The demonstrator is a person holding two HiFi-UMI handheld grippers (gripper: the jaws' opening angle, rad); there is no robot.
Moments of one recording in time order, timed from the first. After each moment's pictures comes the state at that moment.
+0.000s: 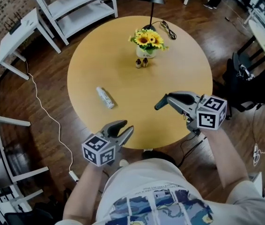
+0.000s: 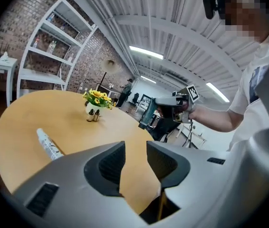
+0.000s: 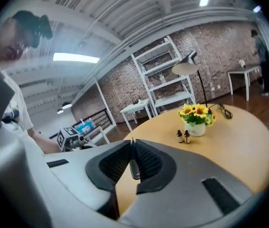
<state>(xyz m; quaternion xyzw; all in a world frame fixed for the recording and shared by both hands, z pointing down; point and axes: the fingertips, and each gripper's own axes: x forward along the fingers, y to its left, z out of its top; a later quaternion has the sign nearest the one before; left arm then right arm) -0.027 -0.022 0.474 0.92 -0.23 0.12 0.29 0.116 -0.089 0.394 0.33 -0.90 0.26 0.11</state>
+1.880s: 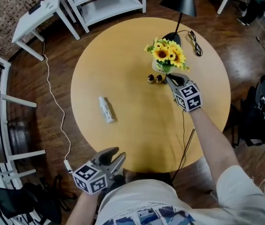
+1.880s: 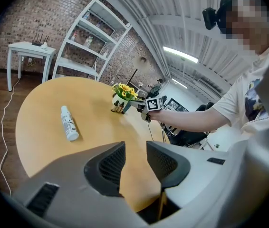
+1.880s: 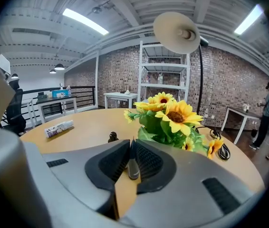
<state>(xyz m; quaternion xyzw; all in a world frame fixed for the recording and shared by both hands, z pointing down) -0.023 -0.050 0.503 0.83 -0.38 0.13 0.39 0.157 -0.376 0.574 0.38 -0.89 0.07 0.23</state>
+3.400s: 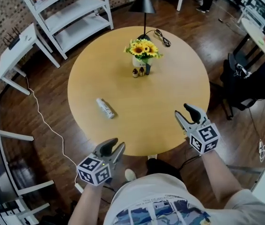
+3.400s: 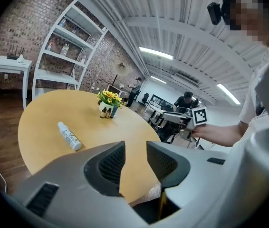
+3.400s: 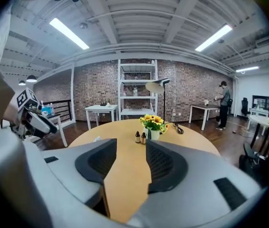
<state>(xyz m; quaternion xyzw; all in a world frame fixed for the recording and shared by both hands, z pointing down) -0.076 0.006 0.464 0.89 -0.30 0.14 0.31 0.184 -0.052 0.431 0.55 -0.81 0.11 0.15</state>
